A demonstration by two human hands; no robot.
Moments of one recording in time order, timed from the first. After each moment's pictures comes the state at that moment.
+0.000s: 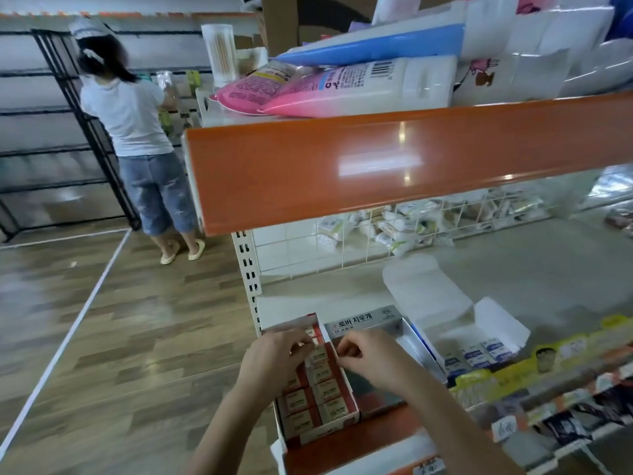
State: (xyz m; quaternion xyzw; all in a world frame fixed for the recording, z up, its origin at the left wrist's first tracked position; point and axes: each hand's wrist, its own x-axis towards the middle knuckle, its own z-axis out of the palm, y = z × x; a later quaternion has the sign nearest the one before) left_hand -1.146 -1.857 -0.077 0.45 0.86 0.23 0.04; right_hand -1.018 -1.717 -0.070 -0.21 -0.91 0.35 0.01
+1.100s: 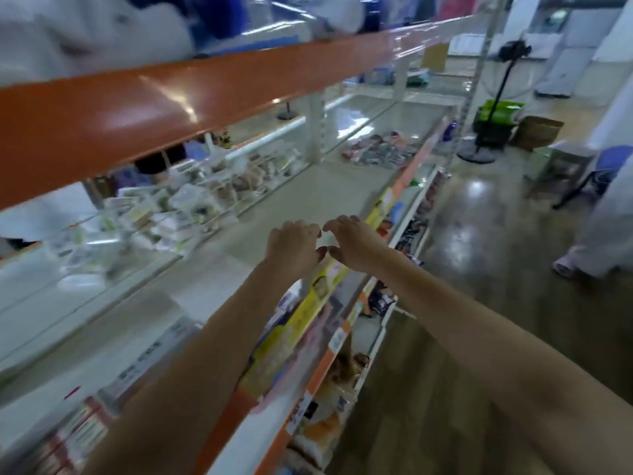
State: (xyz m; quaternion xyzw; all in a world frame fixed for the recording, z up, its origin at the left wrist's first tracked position) left_hand -0.945 -1.572 -0.009 0.75 0.65 0.06 -0.06; right_hand -0.808 -1.536 -0.015 -0.50 -0.86 0.03 0.08
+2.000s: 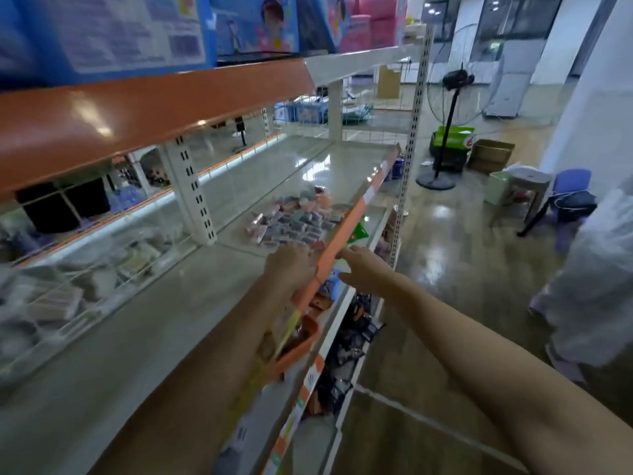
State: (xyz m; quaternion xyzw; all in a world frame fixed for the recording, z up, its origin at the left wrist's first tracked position) left_hand -0.732 -1.177 -0.042 0.76 0.65 0.06 0.05; right_hand -0.564 -1.182 -0.048 -0.57 -0.81 0.12 0.07
